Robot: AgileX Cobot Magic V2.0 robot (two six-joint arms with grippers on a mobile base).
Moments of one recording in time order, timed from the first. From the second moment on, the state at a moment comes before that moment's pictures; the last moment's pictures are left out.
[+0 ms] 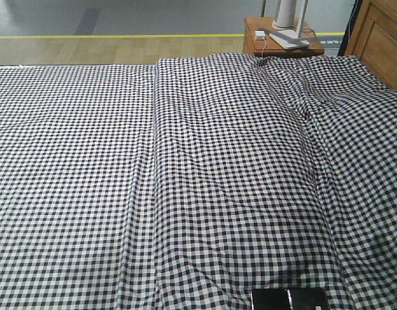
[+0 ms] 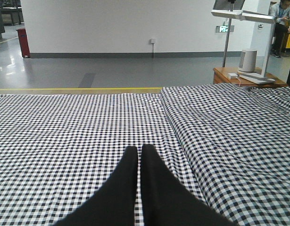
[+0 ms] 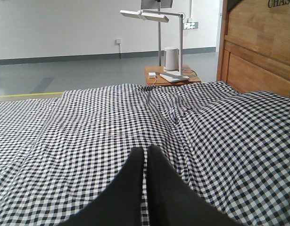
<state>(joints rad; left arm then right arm) 0.04 -0.01 0.03 -0.03 0.18 0.15 -0.07 -0.01 0.03 0.07 0.15 -0.03</state>
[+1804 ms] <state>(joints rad) 0.04 -0.01 0.03 -0.03 0.18 0.15 -0.07 0.69 -0.71 0.07 0.47 -0.05</state>
